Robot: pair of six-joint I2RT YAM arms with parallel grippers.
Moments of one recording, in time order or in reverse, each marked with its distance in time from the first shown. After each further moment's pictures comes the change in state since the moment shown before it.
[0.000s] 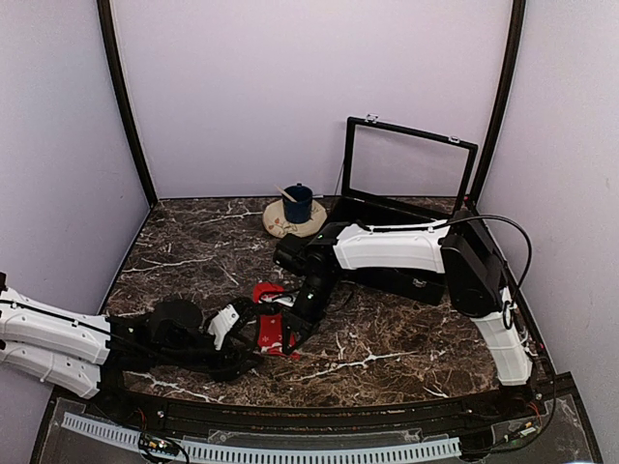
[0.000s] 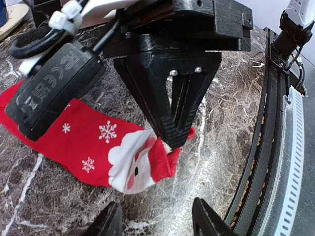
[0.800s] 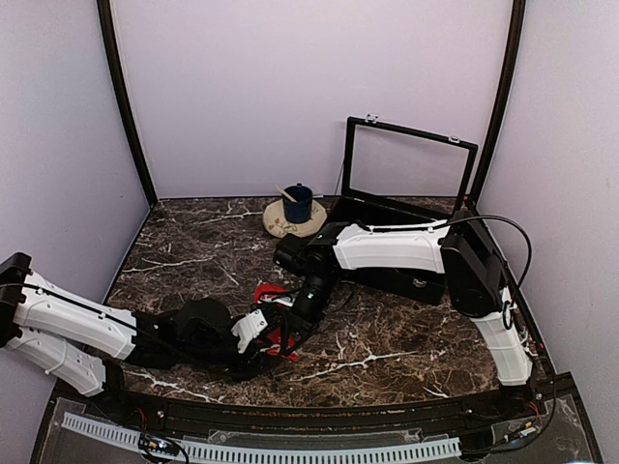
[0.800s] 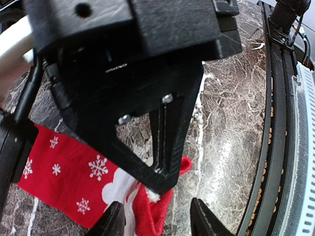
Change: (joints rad) left arm -0.047 0.230 0.124 0.064 -0.026 0.184; right arm 0.000 0.001 0.002 -0.006 -0.045 -0.006
